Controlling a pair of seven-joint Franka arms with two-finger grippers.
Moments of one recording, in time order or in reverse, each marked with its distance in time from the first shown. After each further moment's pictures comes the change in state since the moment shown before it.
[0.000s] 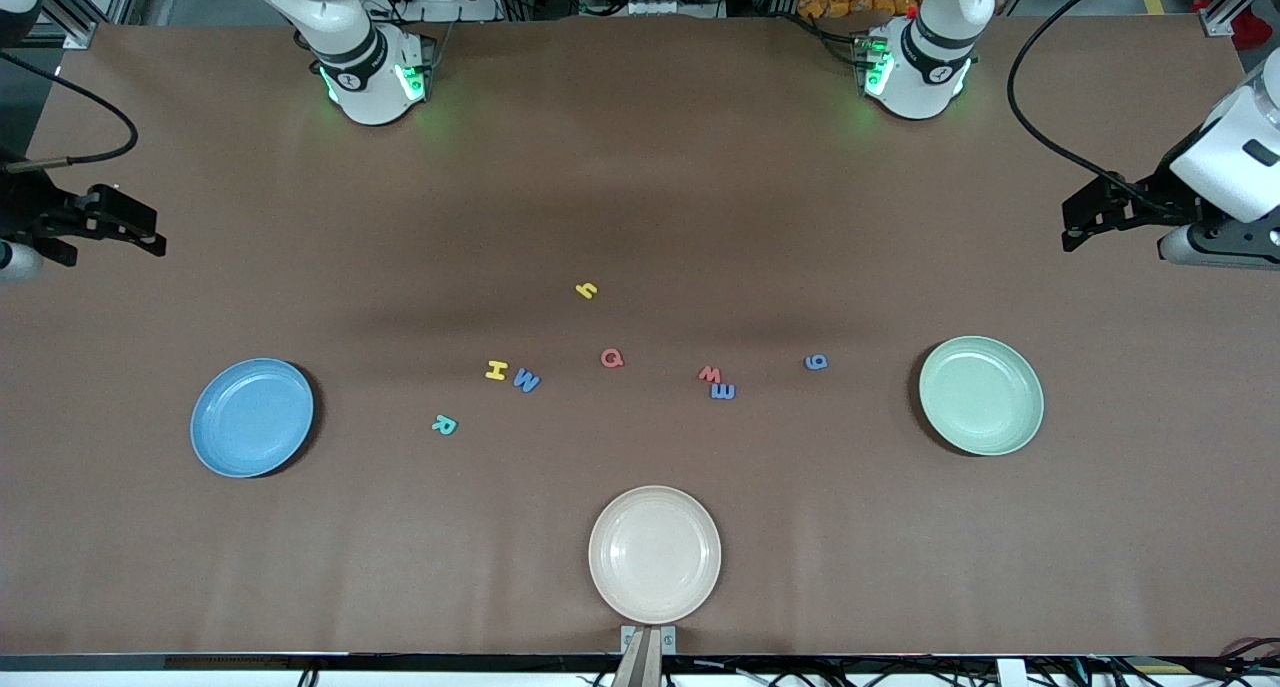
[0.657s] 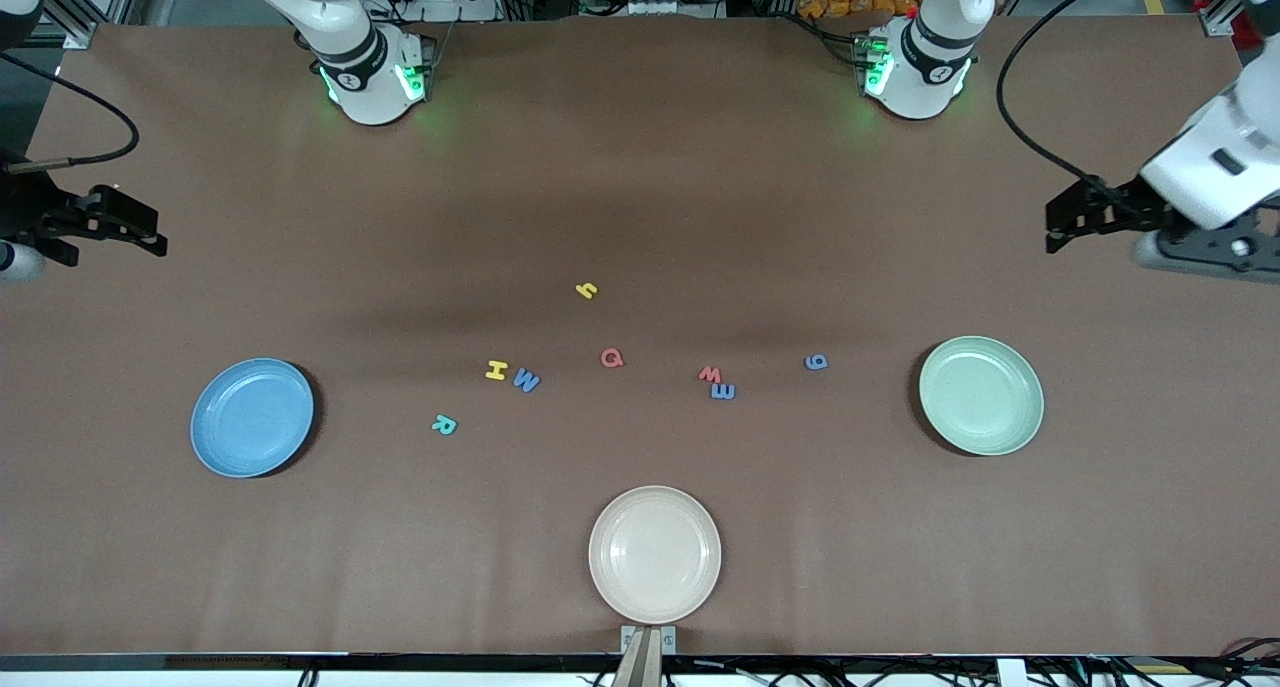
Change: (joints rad) left arm -0.001 0.040 -0.043 -0.012 0.000 0.016 0.106; right arm -0.001 -0.001 -0.001 -0.003 0.000 0.001 0.000
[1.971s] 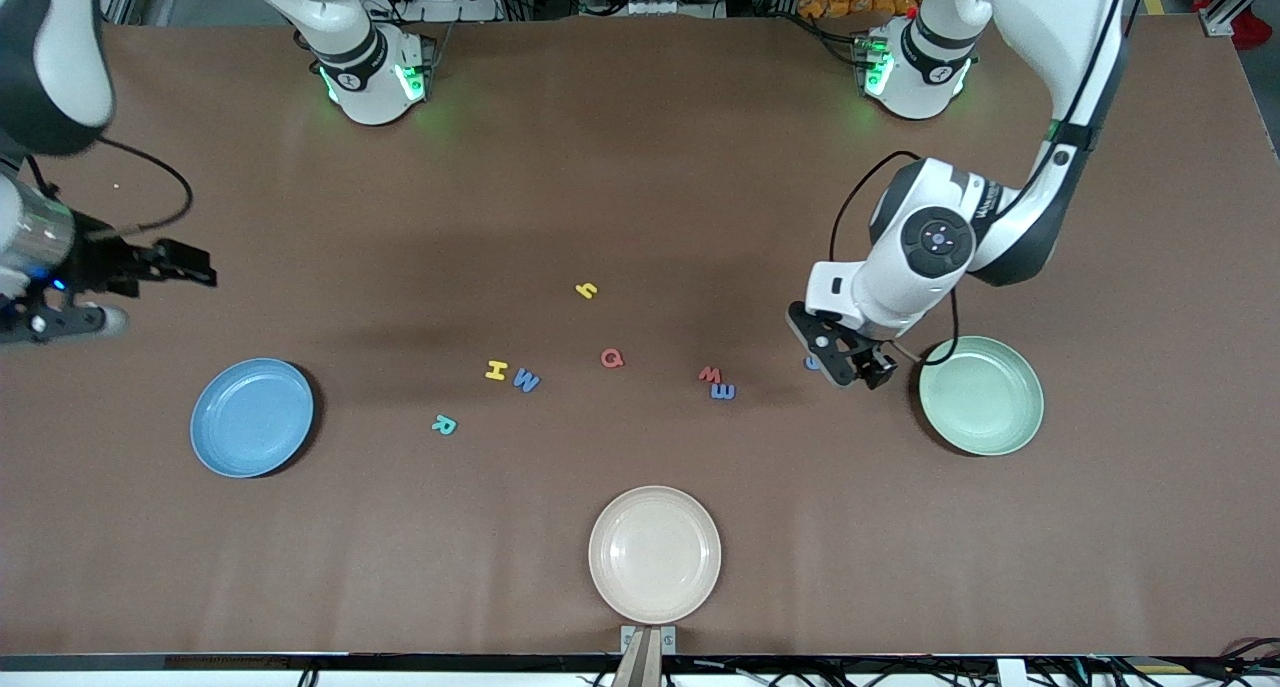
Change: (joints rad) left arm -0.143 0.328 -0.132 -0.408 0.099 0.763 0.472; right arm 0.017 0.149 0.005 -0.083 0.005 0.124 -0.017
